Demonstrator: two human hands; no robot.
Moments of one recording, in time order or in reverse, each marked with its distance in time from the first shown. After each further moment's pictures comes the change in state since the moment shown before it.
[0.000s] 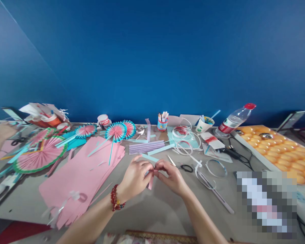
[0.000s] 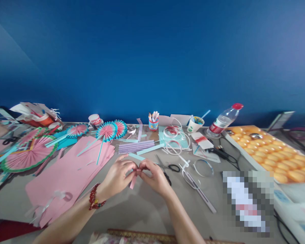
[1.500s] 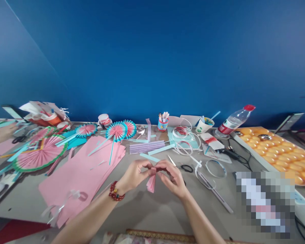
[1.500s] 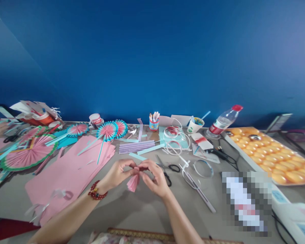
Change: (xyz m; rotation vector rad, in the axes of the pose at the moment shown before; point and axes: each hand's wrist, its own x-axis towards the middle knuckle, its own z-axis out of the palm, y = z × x) left_hand 0.002 -0.016 0.001 -0.539 -0.049 -0.197; right_hand -0.007 -0.003 0.003 -0.010 0.067 -0.131
